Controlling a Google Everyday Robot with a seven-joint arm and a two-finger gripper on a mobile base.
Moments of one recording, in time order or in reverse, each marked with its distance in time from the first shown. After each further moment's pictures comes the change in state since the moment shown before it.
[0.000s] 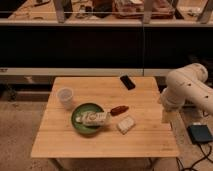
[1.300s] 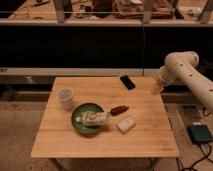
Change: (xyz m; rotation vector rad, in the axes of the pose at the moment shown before) arm -0.008 -0.199 0.049 0.237 -0.198 0.210
